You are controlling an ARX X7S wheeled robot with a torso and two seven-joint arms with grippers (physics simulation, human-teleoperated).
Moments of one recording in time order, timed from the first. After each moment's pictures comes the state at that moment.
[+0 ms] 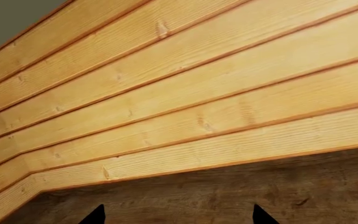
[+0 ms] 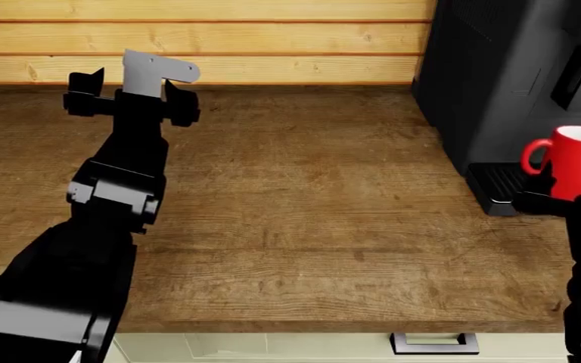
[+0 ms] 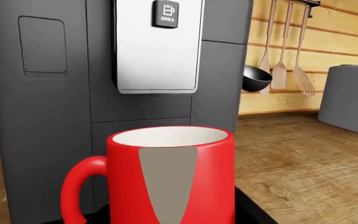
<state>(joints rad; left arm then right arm) -1.35 -0.10 0.36 -1.31 0.00 -0.01 -0.31 0.59 0.45 0.26 0.34 0.16 0.26 -0.01</state>
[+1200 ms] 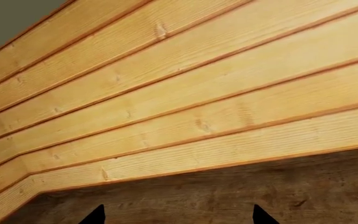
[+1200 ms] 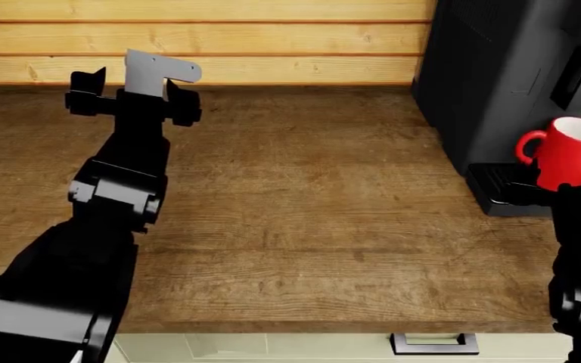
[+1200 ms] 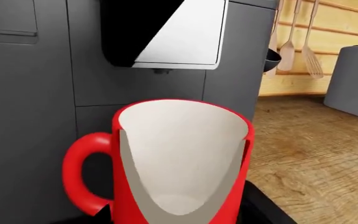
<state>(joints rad) -1.35 -0.10 0.36 -1.31 0.00 -0.01 -0.31 0.79 0.44 0.19 0.65 0.08 0.20 -0.02</state>
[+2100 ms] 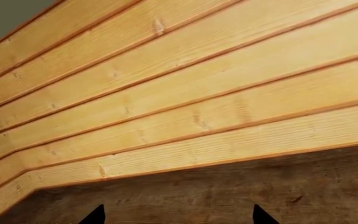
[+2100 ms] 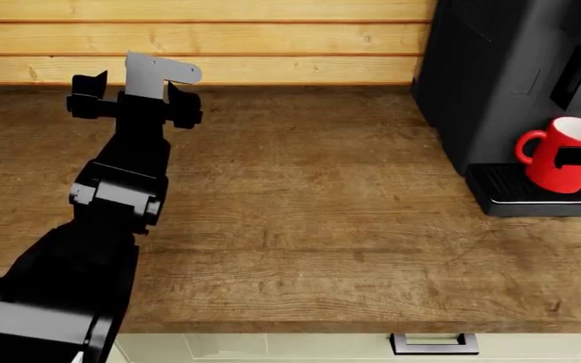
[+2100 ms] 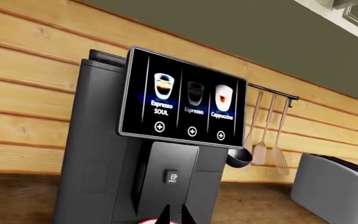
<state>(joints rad) -1.35 -0.10 0.35 -1.31 0.00 -0.01 -0.31 0.60 0.59 0.27 -0.43 0.18 0.91 0.01</state>
